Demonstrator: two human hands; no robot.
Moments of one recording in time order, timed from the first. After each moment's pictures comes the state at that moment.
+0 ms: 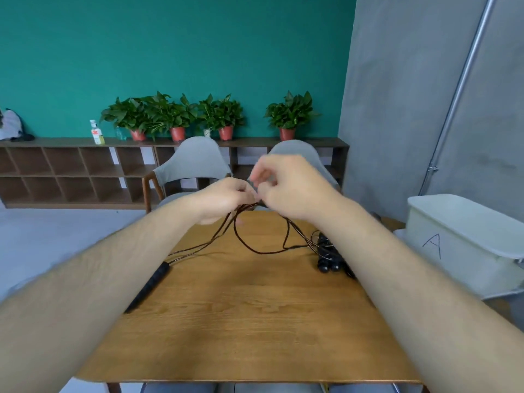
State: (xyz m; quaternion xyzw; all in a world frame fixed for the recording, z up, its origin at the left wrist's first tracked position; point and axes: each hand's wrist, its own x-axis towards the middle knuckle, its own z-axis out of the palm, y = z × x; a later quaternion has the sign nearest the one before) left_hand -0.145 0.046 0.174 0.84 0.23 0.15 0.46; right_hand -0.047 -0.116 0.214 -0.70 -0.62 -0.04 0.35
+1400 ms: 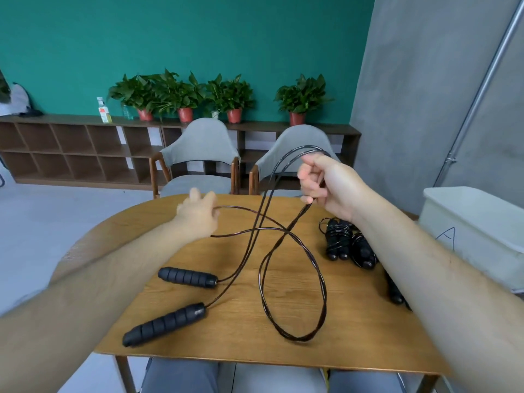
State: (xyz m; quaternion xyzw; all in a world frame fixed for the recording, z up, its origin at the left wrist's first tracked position) left_hand -0.186 0.096 0.081 0.90 0.42 0.11 0.06; right_hand 0.009 -0.107 0.172 -0.52 -0.41 0.40 0.63
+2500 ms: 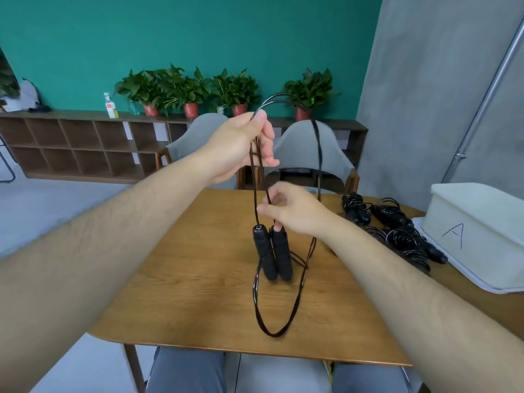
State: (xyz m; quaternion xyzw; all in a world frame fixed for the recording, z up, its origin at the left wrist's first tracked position) left_hand -0.154 0.029 0.208 0.76 0.10 0.31 0.57; right_hand -0.034 -0.084 0.122 -0.72 -0.58 0.16 0.36
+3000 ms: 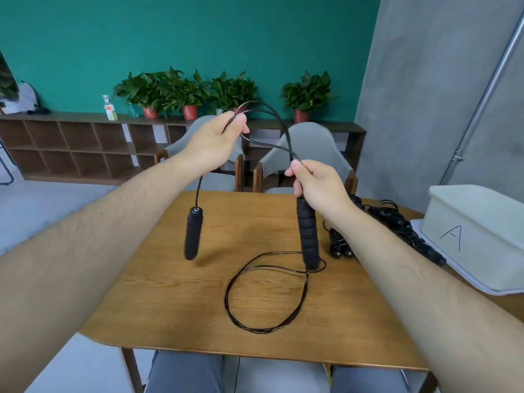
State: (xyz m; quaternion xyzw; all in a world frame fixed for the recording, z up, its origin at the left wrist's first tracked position) left_hand -0.173 0.058 0.208 0.87 0.26 0.36 0.23; right_hand -0.009 -0.090 0.143 -0.69 -0.48 0.06 0.53
